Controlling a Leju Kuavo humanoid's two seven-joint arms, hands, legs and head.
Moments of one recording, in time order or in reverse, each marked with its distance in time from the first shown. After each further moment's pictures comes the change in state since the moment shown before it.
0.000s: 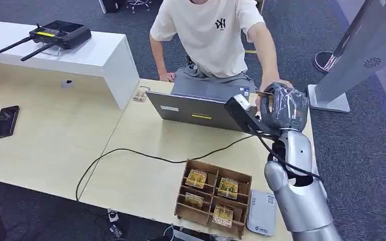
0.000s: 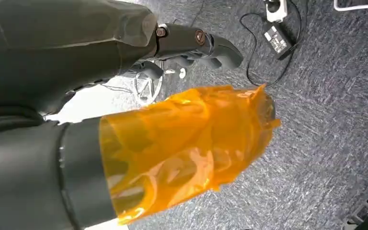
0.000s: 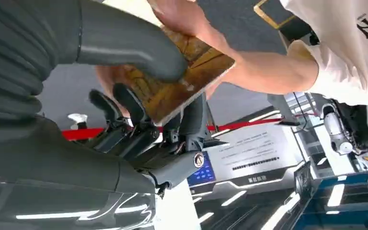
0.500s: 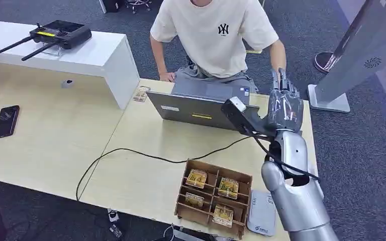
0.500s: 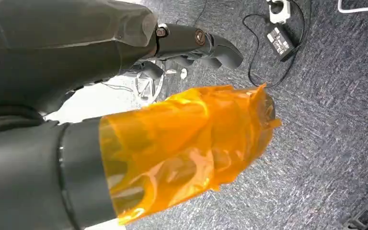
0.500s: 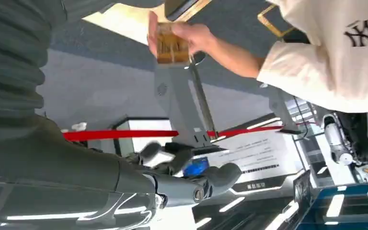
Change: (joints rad) left arm 0.018 0.006 -0.017 0.000 0.019 0.037 0.000; right arm 0.000 0.022 -0.002 0.023 0.005 0.019 -0.006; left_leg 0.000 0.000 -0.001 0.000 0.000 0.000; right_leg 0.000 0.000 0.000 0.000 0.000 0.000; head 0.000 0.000
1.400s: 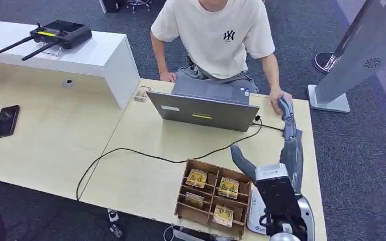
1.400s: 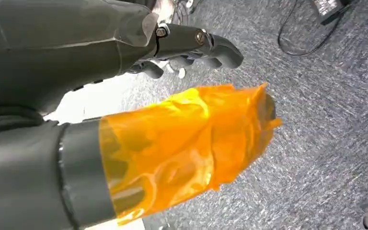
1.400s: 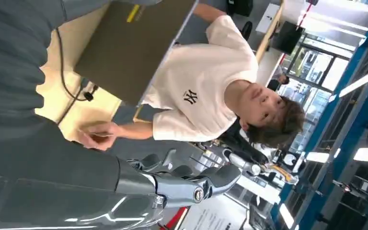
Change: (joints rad) left arm 0.107 0.019 0.110 -0.049 0.063 0.031 -0.014; right arm 0.511 0.035 0.056 -0.598 -0.601 -0.127 -0.357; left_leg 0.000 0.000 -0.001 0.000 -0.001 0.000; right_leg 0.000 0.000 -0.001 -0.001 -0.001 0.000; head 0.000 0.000
